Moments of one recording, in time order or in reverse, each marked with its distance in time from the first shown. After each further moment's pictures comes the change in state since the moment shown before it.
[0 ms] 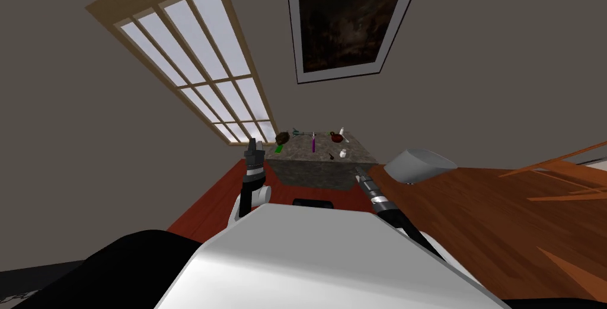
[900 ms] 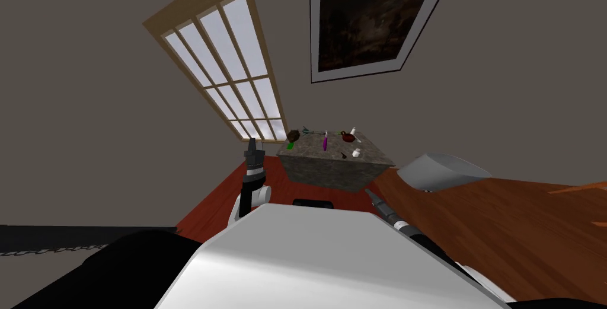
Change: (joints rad) left arm 0.000 0.000 0.000 0.000 0.000 0.000 0.000; right arm 0.128 -0.268 0.034 0.156 -0.057 0.110 0.041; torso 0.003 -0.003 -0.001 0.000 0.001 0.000
